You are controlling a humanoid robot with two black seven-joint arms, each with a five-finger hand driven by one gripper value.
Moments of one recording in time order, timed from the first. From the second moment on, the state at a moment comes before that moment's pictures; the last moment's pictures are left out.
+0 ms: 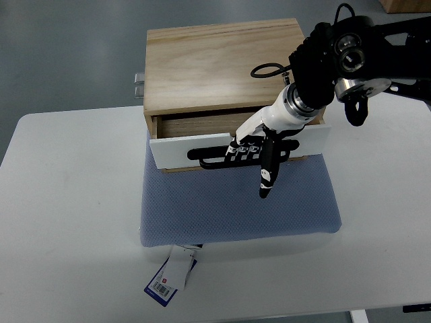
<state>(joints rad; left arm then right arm) -0.08 0.00 -0.07 -0.31 0.00 0.06 0.09 1.73 -0.49 -0.18 1.52 -0.32 0.52 -0.61</state>
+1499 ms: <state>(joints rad) -0.08 0.00 -0.06 -0.32 0.00 0.06 0.09 1.40 -0.73 0.67 0.91 -0.16 0.47 -0.53</state>
